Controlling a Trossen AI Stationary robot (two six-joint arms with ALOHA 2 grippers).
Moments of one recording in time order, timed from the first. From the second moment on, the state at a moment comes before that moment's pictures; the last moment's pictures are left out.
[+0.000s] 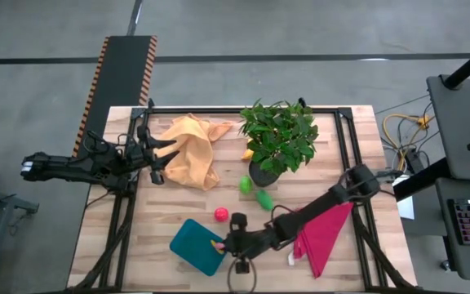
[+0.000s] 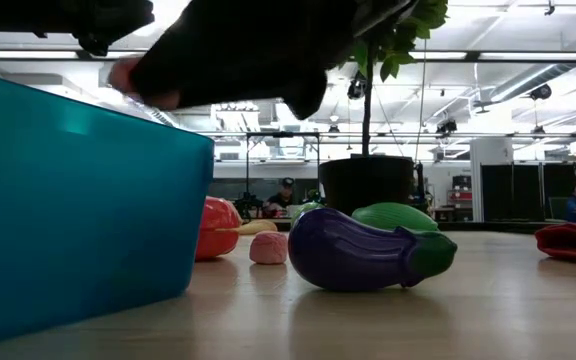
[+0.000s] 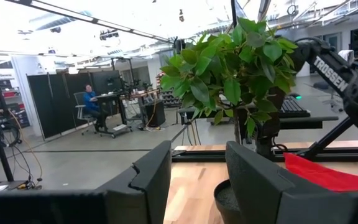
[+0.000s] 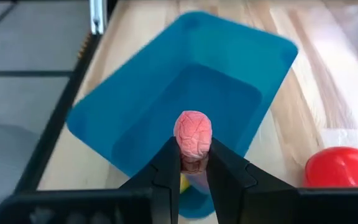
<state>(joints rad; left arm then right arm) -0.05 0.42 0.33 0.24 -0.35 0.22 0.50 2.09 1.42 0.07 0.31 0.30</state>
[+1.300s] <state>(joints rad) -0.05 0.42 0.33 0.24 -0.35 0.22 0.49 2.12 1.54 -0.15 0.31 0.30</state>
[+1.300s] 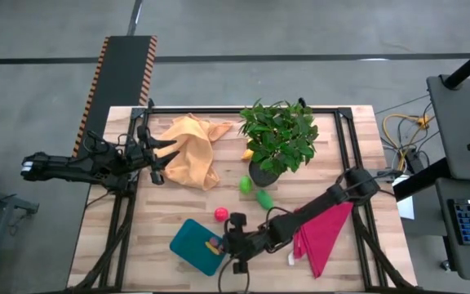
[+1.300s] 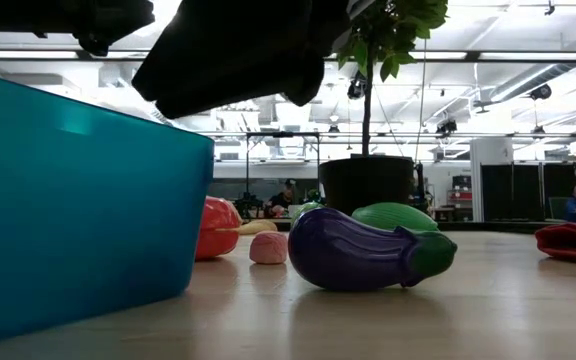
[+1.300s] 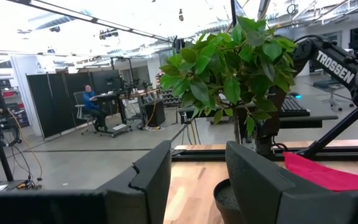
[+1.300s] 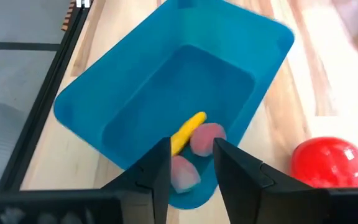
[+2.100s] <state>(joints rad) -0.05 0.42 0.33 0.25 -0.35 0.22 0.50 2.00 1.54 -0.58 0.20 0.54</state>
